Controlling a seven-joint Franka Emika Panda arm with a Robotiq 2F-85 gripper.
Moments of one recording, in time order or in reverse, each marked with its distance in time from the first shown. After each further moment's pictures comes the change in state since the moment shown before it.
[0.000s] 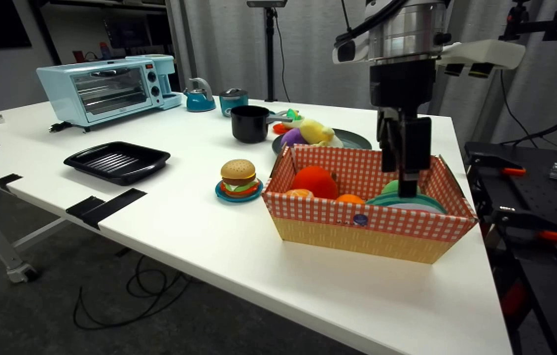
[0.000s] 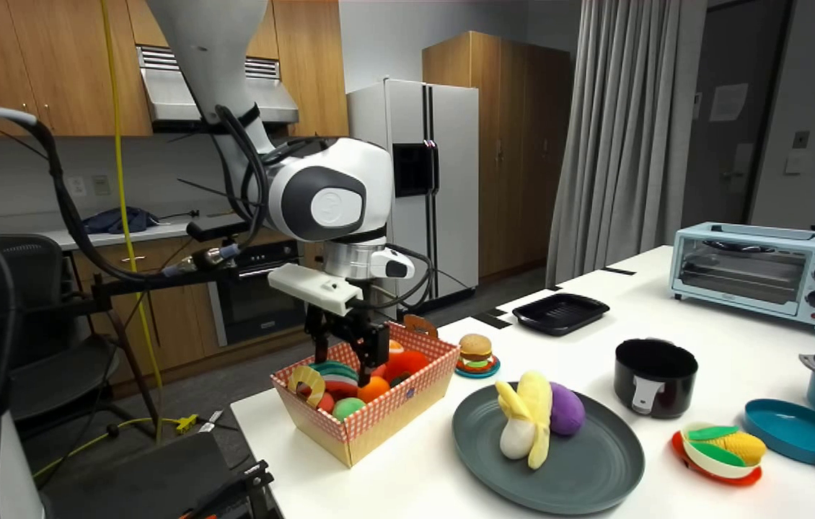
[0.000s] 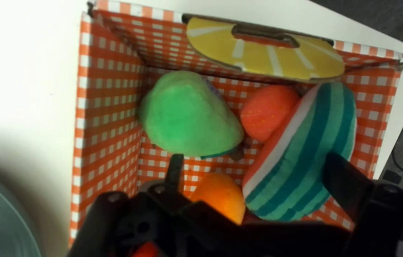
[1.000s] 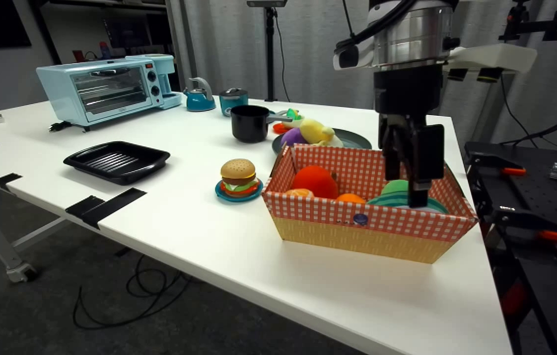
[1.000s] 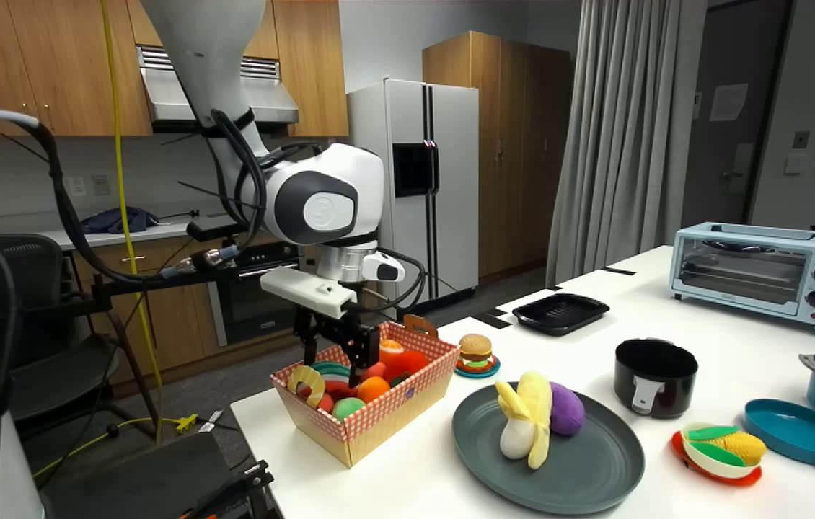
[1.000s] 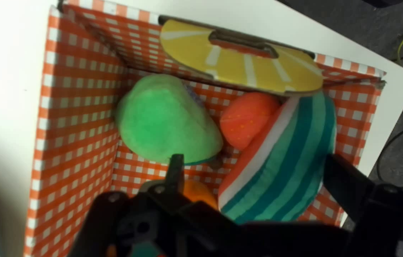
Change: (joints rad) arm 0.003 0.015 0.035 0.001 0.020 0.000 -0.047
